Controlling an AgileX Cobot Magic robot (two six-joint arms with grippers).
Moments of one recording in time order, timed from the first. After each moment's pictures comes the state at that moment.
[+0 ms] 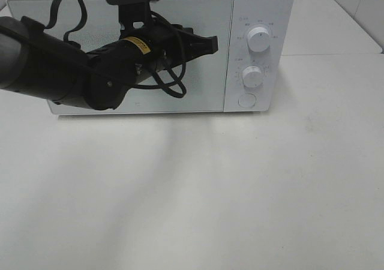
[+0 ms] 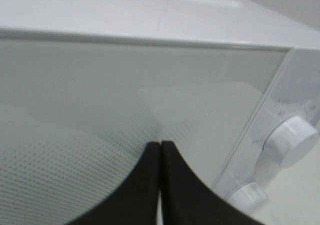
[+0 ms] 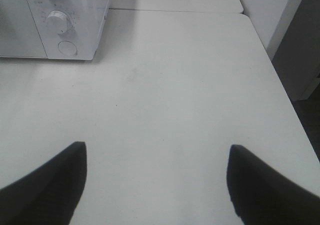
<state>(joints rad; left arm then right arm) -0.71 2.01 -1.13 -0.31 -0.62 -0.02 0.06 0.00 -0.50 -0.11 1.01 0.07</state>
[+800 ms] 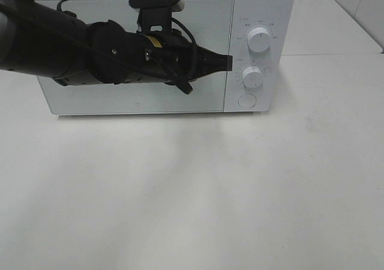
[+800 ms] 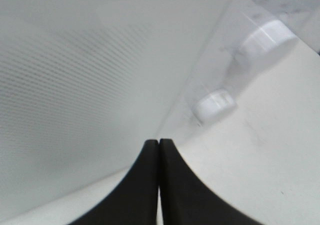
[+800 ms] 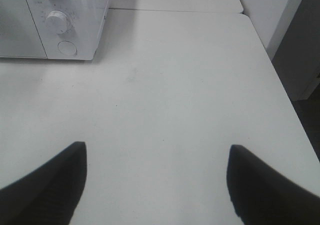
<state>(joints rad) -0.77 1.92 -1.19 -0.45 -0.13 0.13 0.06 0.00 -0.50 -0.11 1.01 0.07</state>
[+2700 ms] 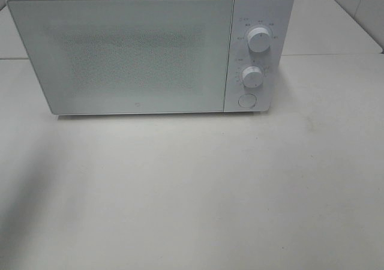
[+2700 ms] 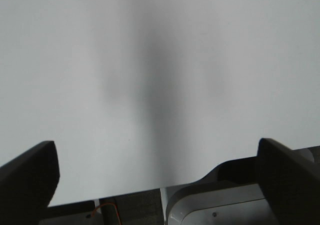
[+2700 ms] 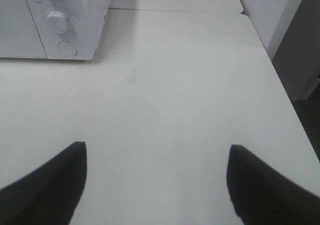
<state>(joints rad) -0.10 1.23 -1.05 -0.10 1.21 0.07 0.06 0.00 -0.50 -0.11 1.01 0.07</state>
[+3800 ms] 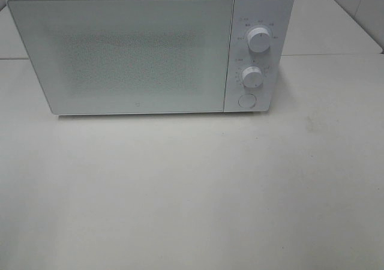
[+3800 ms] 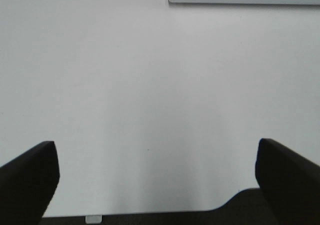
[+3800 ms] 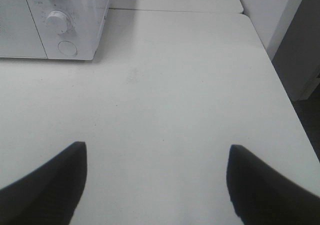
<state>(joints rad) 0.03 0.24 -0.52 -0.11 1.09 0.09 0.06 0.00 -0.50 -0.11 1.01 0.07</state>
